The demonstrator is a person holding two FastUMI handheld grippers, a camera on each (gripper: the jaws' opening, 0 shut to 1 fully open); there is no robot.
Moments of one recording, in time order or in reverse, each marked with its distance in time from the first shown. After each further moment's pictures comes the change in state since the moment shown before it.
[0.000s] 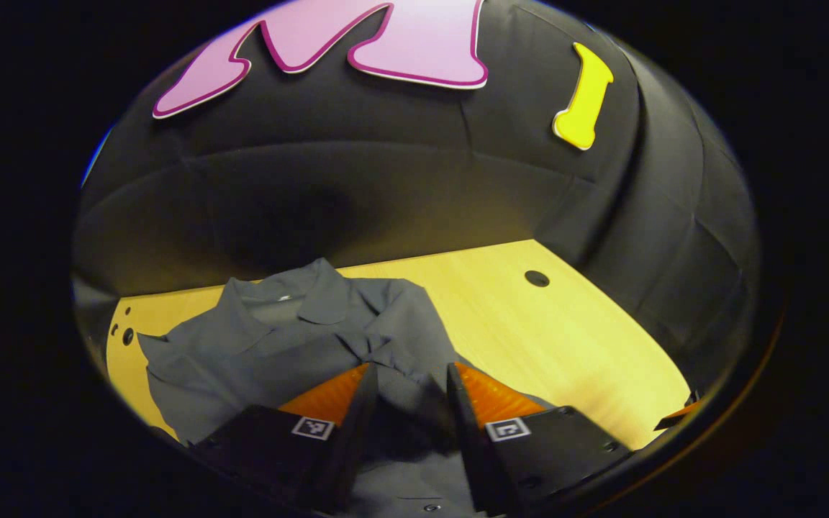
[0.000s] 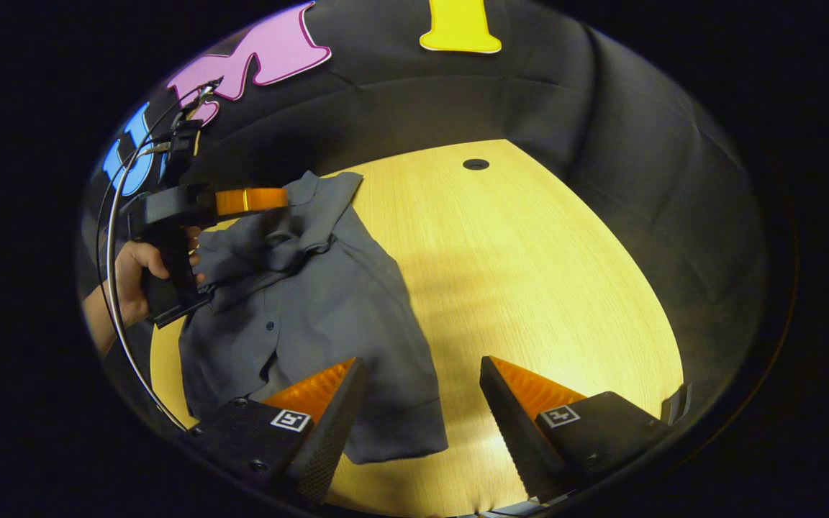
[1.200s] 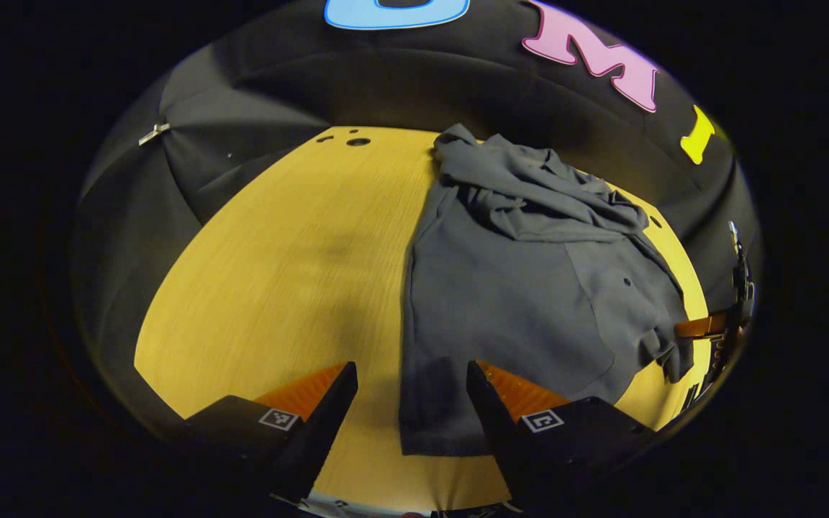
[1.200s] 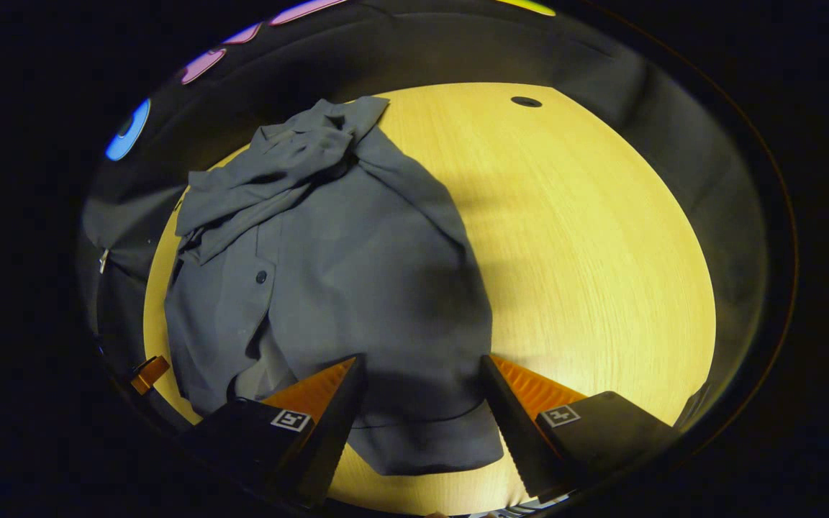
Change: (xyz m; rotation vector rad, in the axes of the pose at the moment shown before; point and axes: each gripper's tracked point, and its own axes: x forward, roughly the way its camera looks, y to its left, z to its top) left arm -0.299 0.195 -0.294 -0.394 0.281 0.433; right arm 0.048 0.046 -0.059 -0.075 0.263 0.026
